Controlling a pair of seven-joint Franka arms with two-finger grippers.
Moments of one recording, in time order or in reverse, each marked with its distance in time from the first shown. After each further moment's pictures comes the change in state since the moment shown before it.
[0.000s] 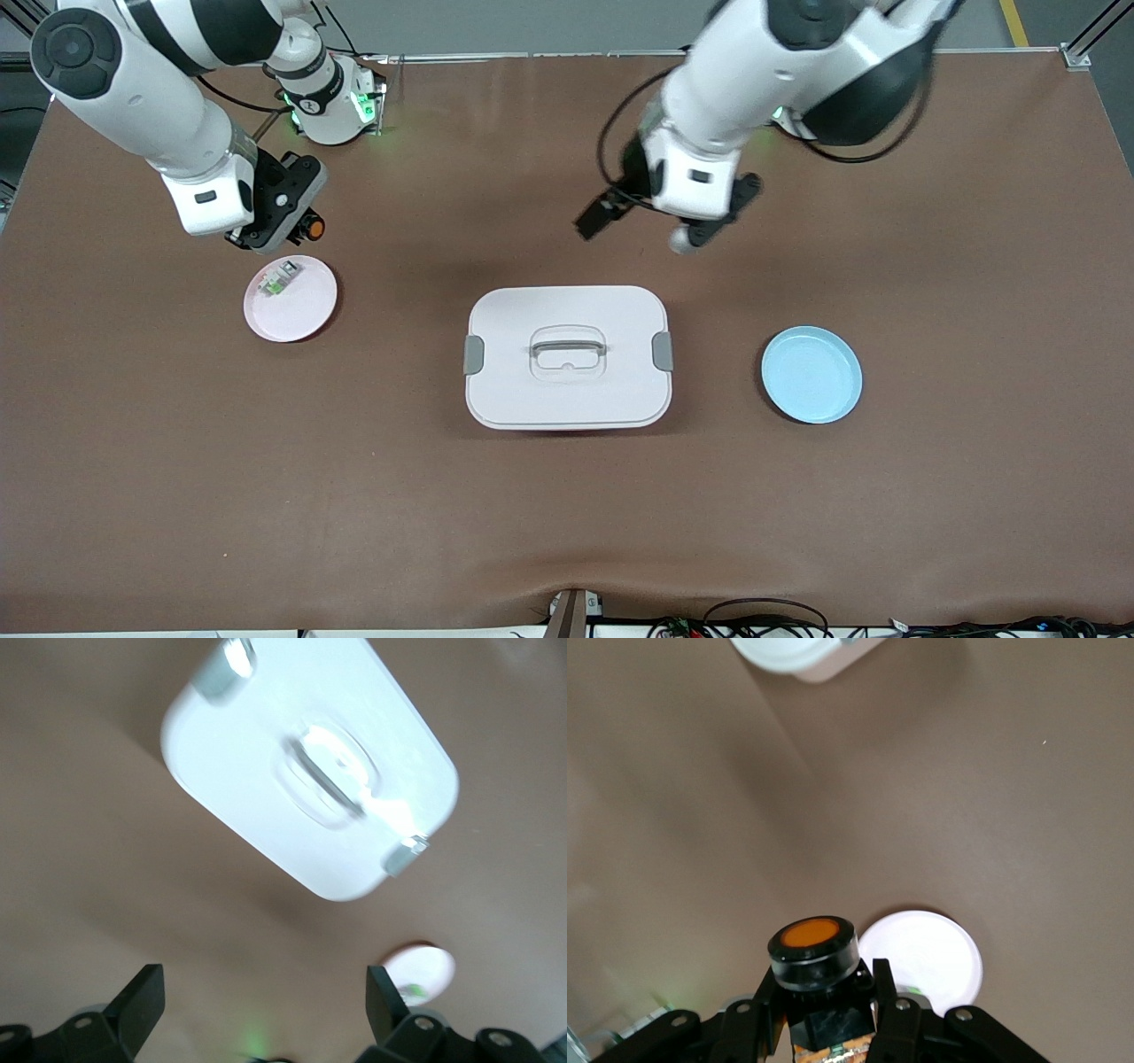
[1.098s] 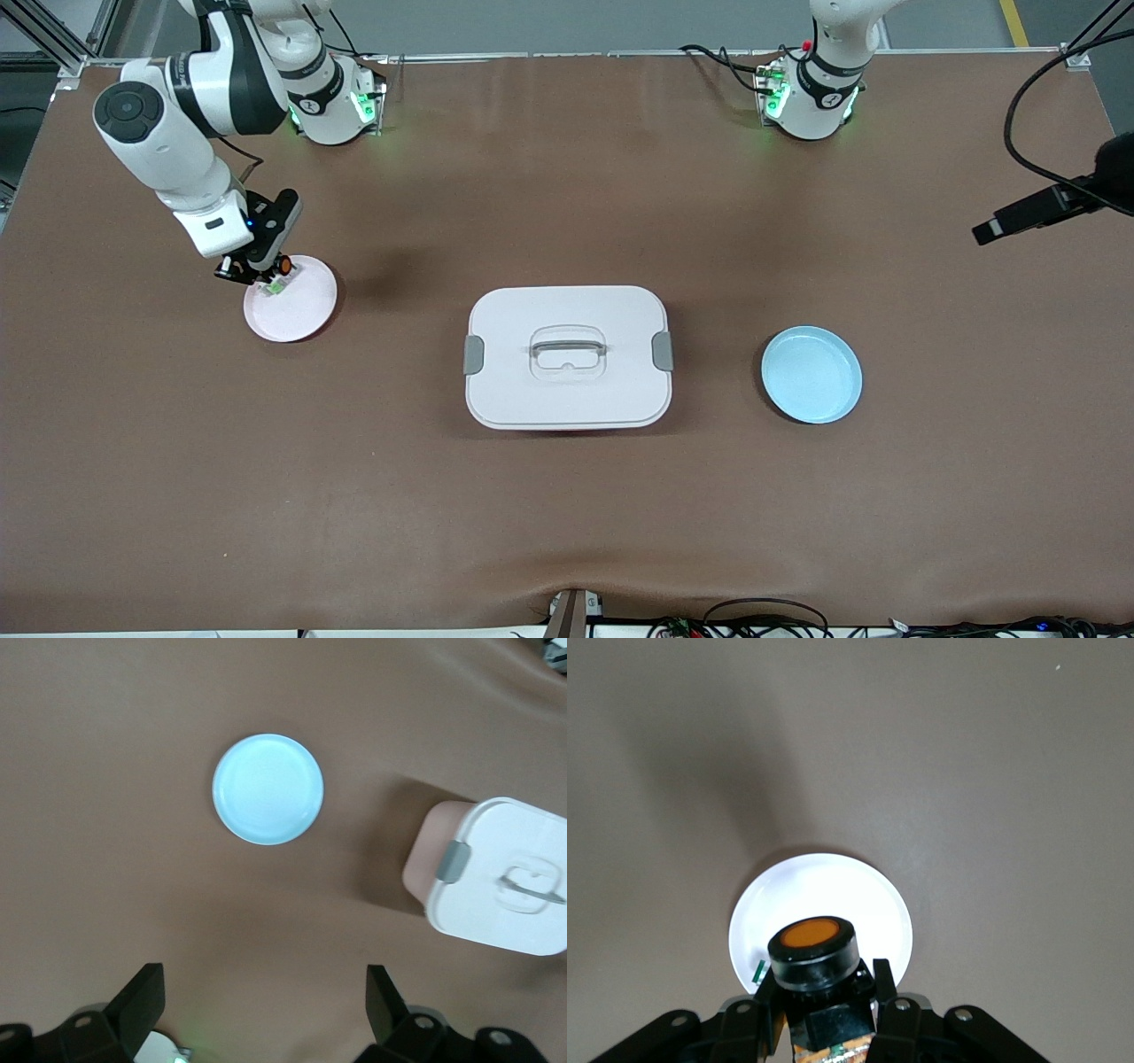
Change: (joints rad) left arm 0.672 -0.160 0.028 -0.006 0.036 -0.348 1.042; right arm -0.182 -0.087 -0.006 -0.525 -0.148 0.604 -0.324
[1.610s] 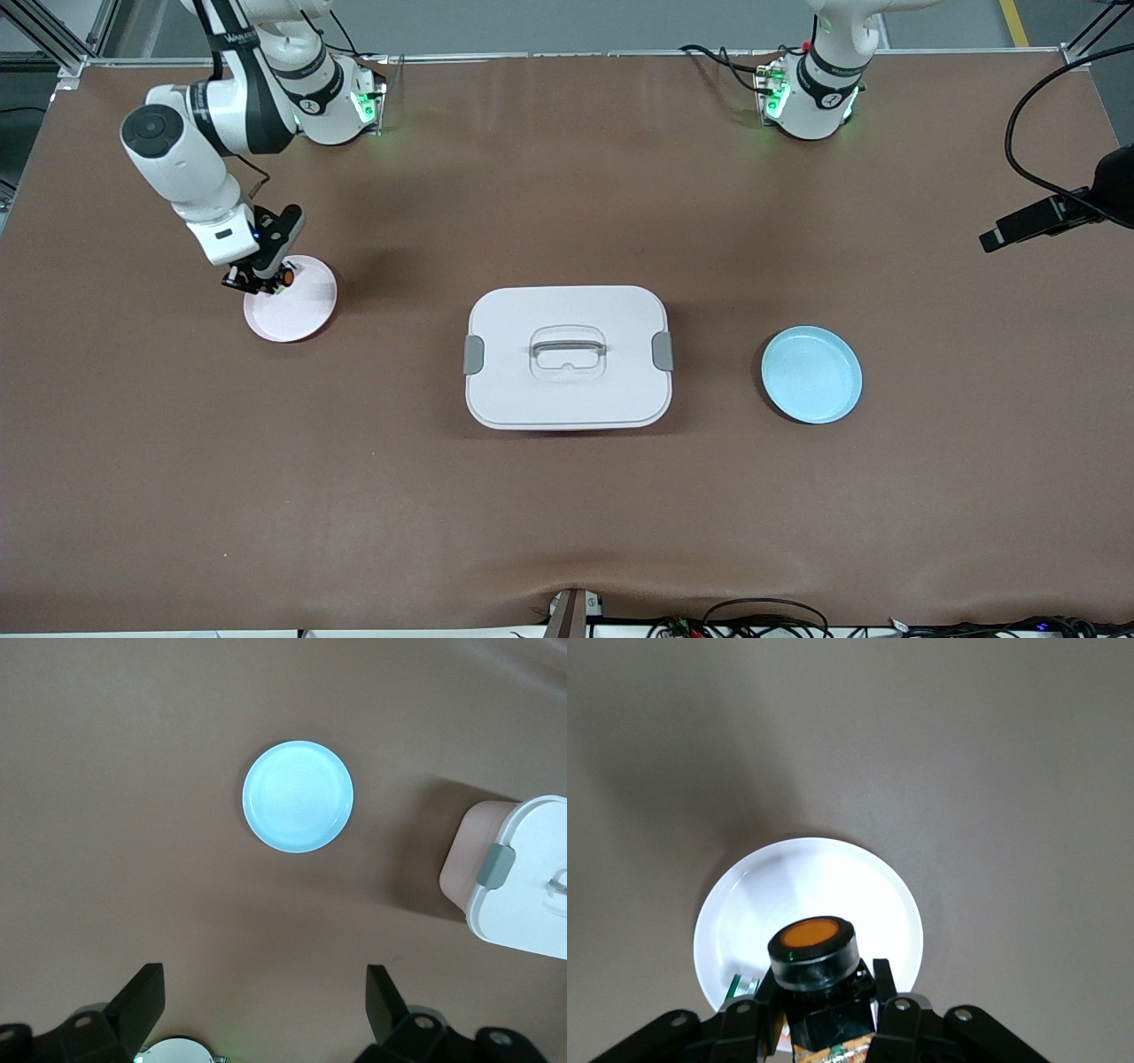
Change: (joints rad) left arm -0.397 0.007 0.397 -0.002 0.038 0.006 0.036; right arm -0.065 0.094 0.000 -0.128 -0.045 0.269 0.000
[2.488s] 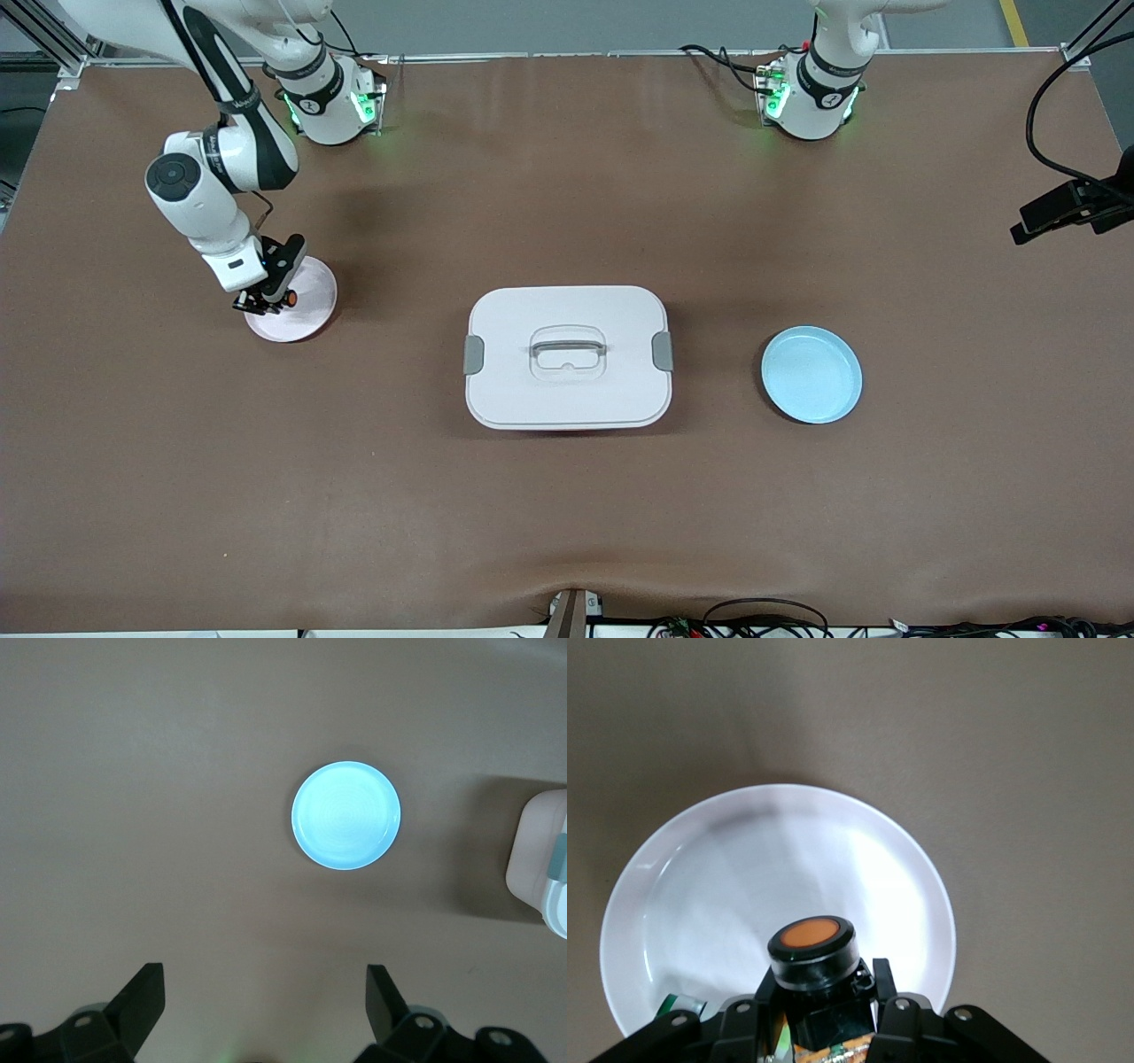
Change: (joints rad) left arm -0.084 -0.048 0.076 -0.023 0.128 0.033 0.140; right arm -0.115 0.249 -0.001 -0.003 -0.133 0.250 0.000
